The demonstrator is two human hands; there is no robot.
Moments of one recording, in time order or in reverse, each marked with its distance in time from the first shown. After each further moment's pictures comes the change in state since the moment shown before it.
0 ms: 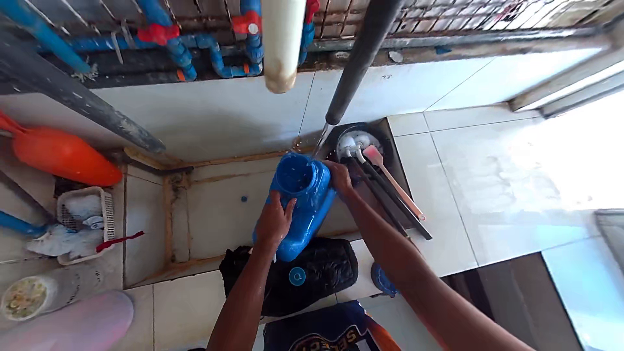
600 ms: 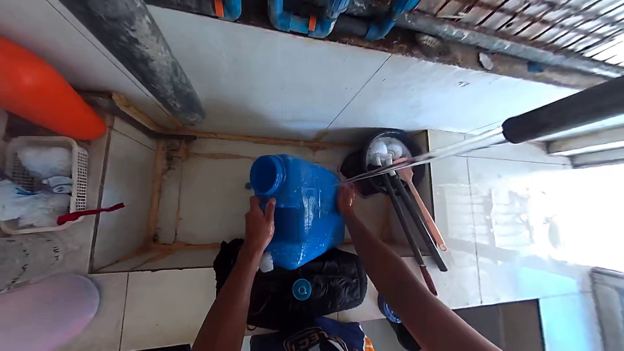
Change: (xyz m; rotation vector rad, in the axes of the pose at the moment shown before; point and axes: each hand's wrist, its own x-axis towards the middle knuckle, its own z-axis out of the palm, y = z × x) left_hand 0.033 -0.115 0.017 -0.429 0.165 -0.244; right_hand 0.026 0.106 0.078 -0.376 0.140 0.093
